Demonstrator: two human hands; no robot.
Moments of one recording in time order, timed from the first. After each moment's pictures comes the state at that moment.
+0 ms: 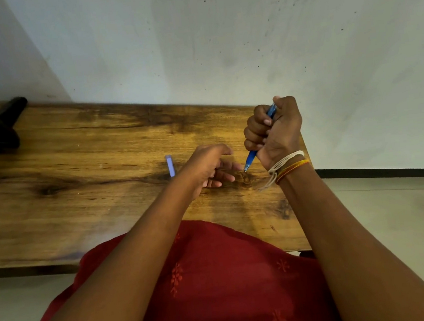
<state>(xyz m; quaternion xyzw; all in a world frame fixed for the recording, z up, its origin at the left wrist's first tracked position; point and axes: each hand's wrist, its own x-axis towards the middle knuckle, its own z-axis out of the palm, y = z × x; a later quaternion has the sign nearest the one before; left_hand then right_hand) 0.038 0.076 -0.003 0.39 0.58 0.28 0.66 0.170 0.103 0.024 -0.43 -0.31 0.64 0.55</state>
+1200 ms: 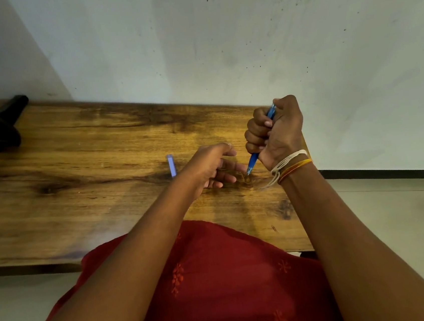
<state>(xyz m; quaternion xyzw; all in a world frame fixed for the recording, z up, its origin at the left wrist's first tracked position) 0.039 0.076 -0.004 0.39 0.57 0.27 0.67 0.171 0.103 0.025 -0.46 -0.32 0.65 0.52</state>
